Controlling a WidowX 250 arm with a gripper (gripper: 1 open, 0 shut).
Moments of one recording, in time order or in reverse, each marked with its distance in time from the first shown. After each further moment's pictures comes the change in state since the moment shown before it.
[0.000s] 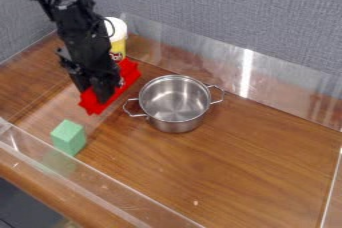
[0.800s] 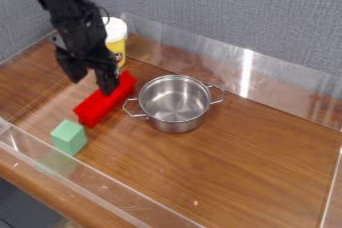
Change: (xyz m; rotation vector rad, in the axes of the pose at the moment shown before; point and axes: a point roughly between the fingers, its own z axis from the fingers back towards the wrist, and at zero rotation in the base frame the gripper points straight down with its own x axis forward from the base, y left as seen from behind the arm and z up) arm 0.005 0.004 0.016 0.012 -0.037 -0.014
